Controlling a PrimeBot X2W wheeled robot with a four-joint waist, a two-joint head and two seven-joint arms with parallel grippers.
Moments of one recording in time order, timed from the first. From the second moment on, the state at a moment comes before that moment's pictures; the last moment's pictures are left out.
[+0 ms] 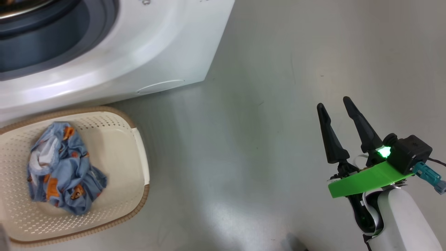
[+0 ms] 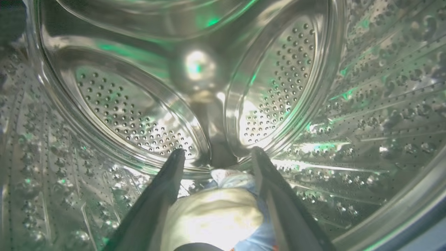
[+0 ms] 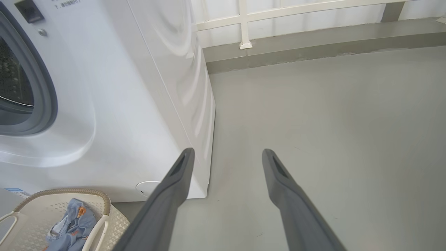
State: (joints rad) left arm -1.18 0.32 -0.01 0.80 -0.23 -0.10 -0.26; right arm -0.31 -0.13 0.12 0.13 0.35 0.13 -0.26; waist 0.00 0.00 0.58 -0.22
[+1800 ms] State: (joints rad) left arm -0.14 0.09 0.08 0.36 -0.17 -0.13 -0.26; right arm -0.01 -0.27 0.07 0.18 0.39 0.13 -0.26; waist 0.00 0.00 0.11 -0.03
